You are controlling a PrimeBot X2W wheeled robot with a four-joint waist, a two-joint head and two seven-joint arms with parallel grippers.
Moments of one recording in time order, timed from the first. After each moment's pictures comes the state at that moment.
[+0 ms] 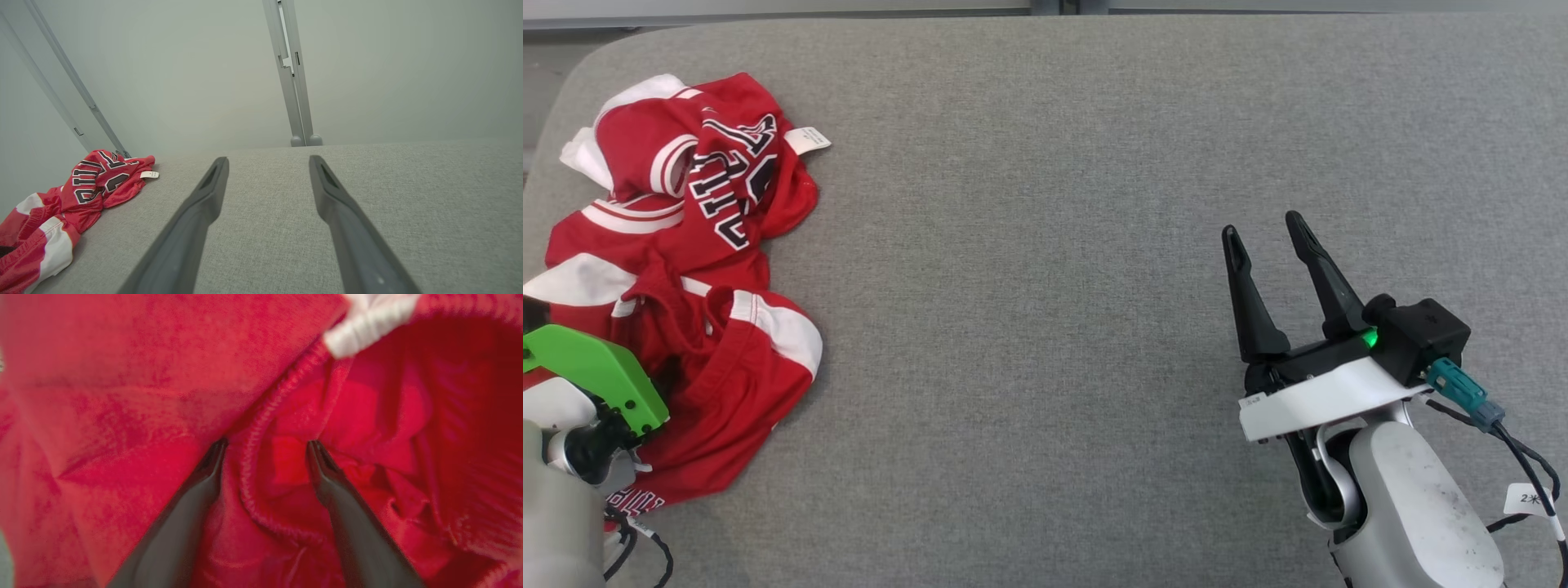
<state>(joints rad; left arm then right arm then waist) -0.65 0.35 0.02 0.98 -0.57 -0.12 0.49 -0.28 -0.06 0.19 0.12 0.27 0.13 -0.26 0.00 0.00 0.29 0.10</state>
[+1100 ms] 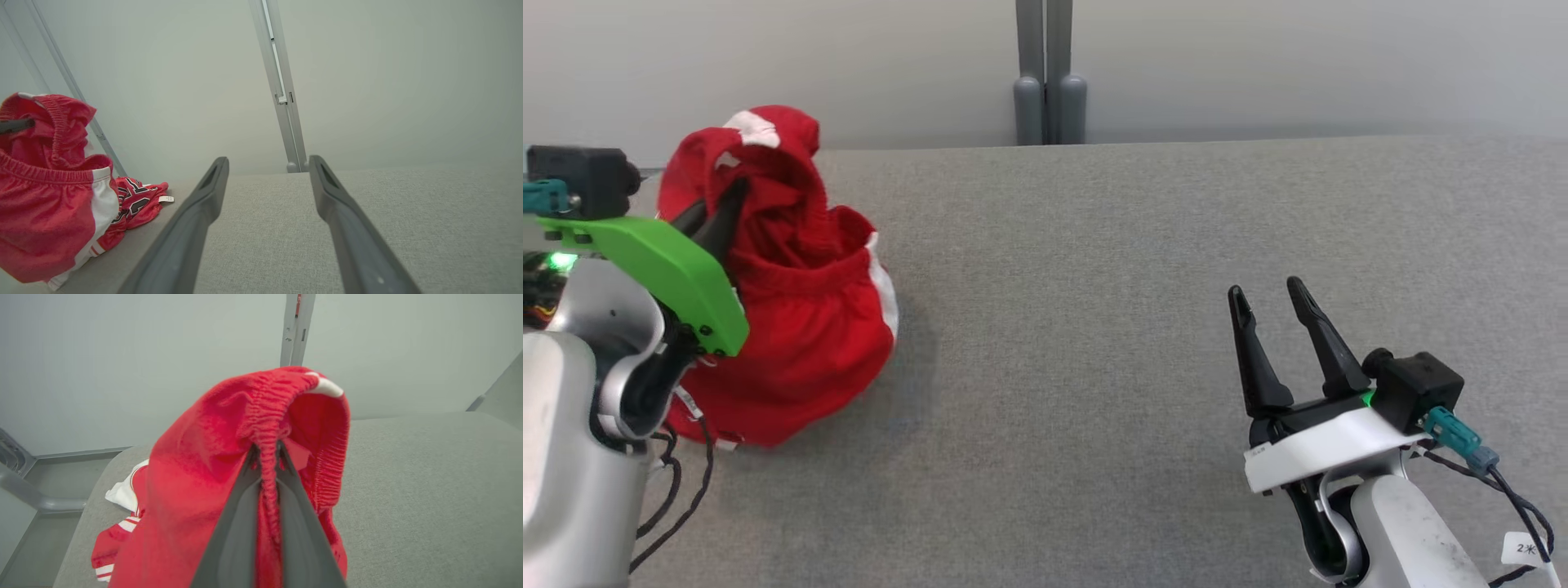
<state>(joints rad) -0.55 0.44 -0.23 0.17 -0.66 -0.10 0.45 -0.17 -0.05 0.18 0.15 0.31 0.13 -0.26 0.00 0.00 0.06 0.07</state>
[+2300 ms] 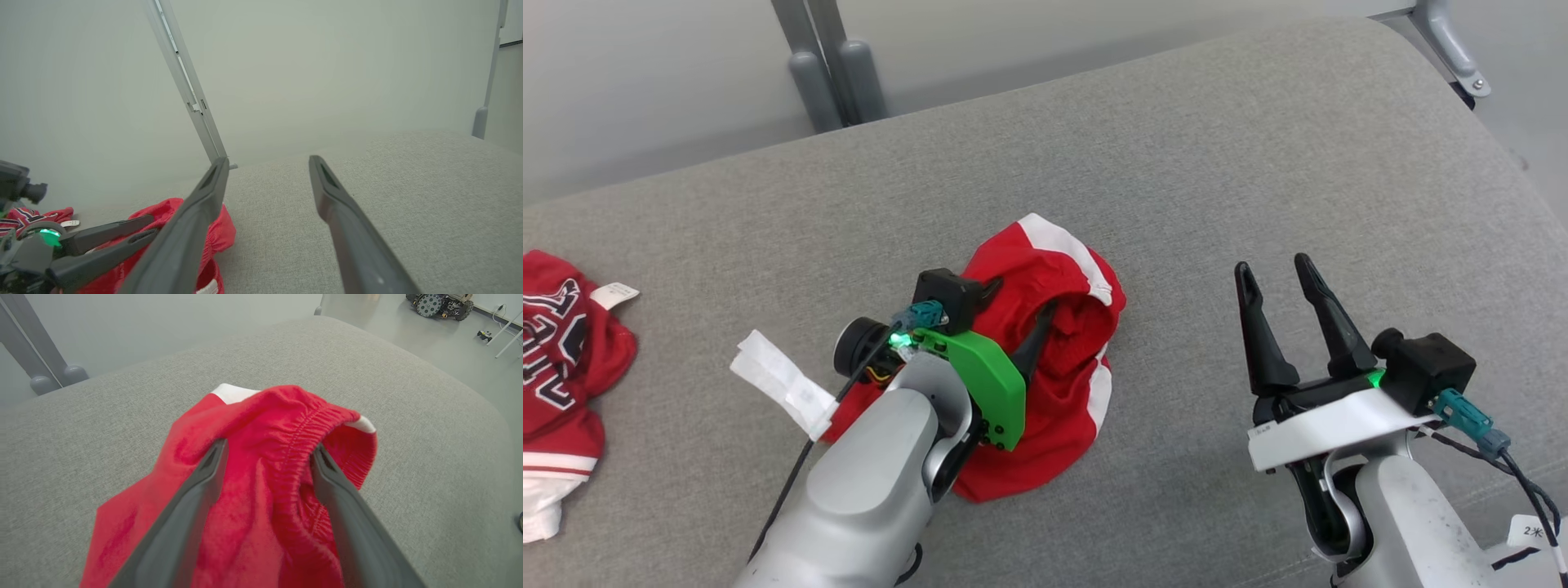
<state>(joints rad) -0.67 0.05 -0.71 0.77 -0.57 -0.13 -0.07 -0.21 -0.05 0.16 0.14 0.32 0.13 -0.26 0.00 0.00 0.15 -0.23</state>
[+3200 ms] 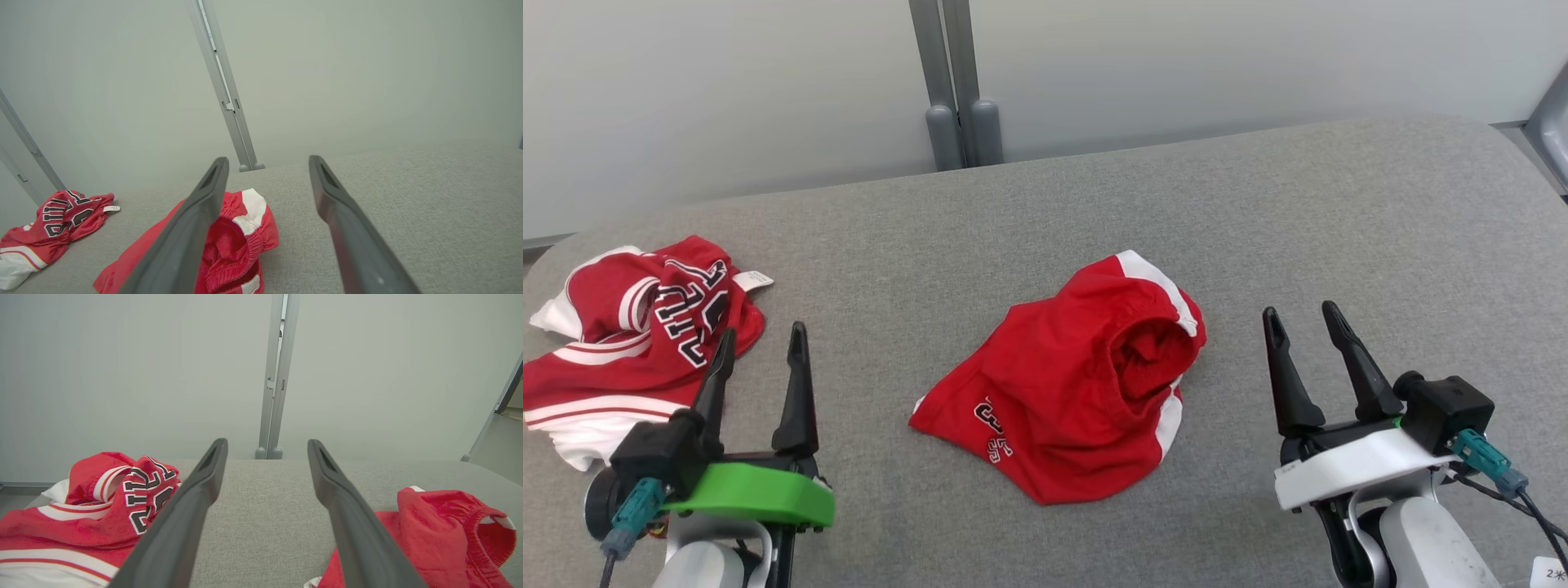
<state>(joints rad) -0.15 0.32 -0.31 0.12 -0.54 0.12 -0.26 -0.12 -0.06 0.12 0.14 0.30 0.13 -0.26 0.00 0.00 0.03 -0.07</state>
